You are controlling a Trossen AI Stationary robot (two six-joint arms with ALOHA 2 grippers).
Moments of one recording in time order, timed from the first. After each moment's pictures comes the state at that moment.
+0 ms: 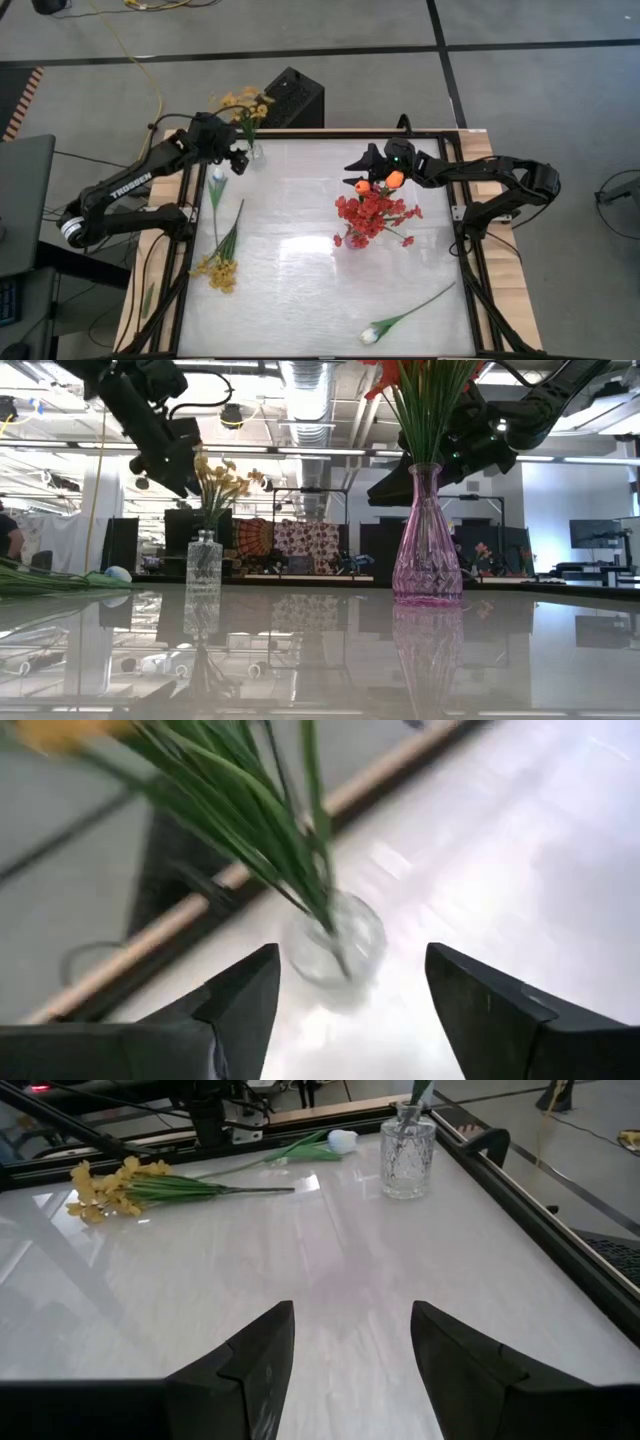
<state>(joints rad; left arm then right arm) 0.81 0.97 0.79 -0.53 -0.08 0.00 -0.46 1.42 0.65 0.40 -0.32 -0.03</state>
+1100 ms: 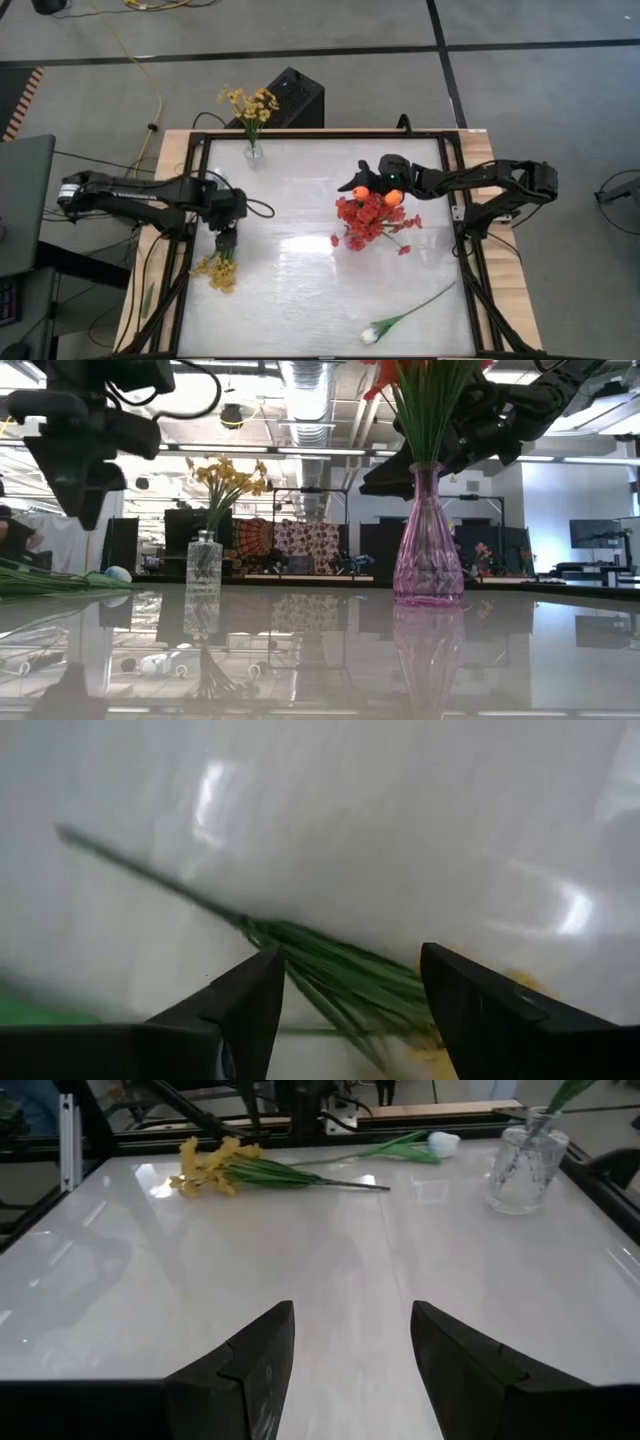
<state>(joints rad) 0.04 1.01 0.71 -0.99 0.10 -0.33 -0.28 1.42 0.65 0.40 -0.32 -0.06</state>
